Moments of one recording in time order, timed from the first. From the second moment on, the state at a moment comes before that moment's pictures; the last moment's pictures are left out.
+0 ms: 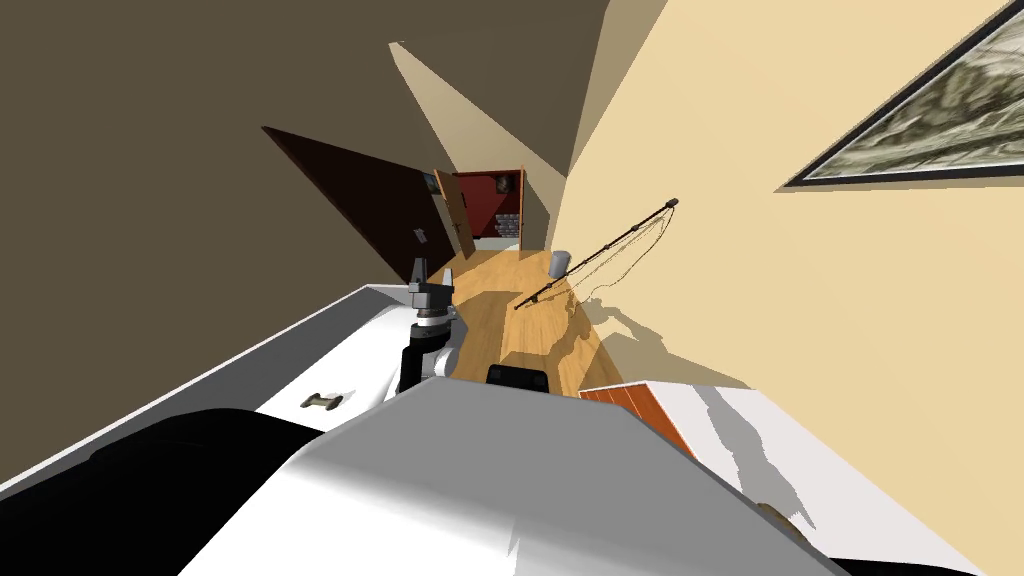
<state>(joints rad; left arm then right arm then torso) 0.51 0.03 -0.06 -2.40 0.01 -0.44 0.05 0.86 -1.03 0.07 -0.96 1.12 -0.25 -0.17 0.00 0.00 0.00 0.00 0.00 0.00</state>
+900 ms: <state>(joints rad) 0.51 0.03 -0.06 -2.40 0.01 -0.44 0.05 0.90 -0.81 -0.13 -0.76 0.99 -0.33 0.11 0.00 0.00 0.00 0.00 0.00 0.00</state>
